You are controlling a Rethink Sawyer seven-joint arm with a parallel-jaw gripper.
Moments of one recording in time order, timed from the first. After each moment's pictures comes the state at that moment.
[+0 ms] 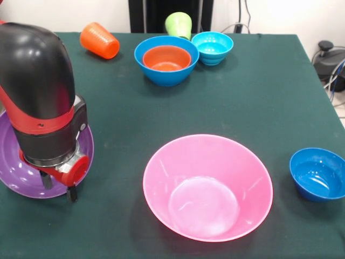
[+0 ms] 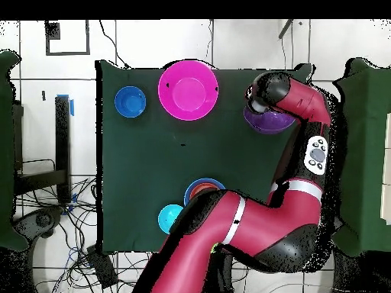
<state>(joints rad) -0.41 0.07 -0.12 0.54 0.07 0.90 1.82</state>
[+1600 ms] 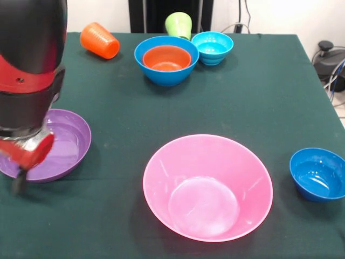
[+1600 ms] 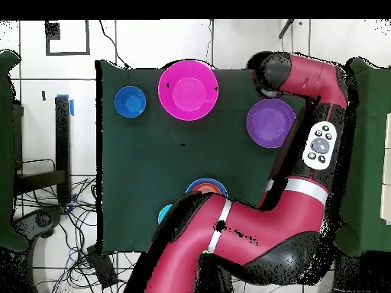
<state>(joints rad) -0.36 -0.03 -0.22 0.48 -0.08 0.81 1.81</state>
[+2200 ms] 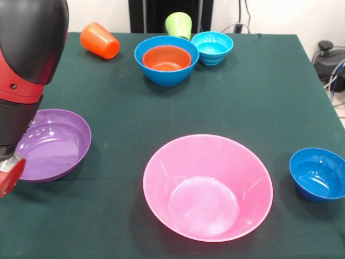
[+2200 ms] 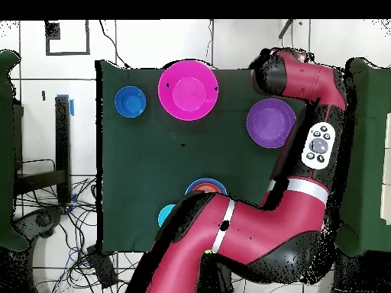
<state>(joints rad) -0.37 -0.03 -0.19 0.48 -0.16 0.50 1.72</state>
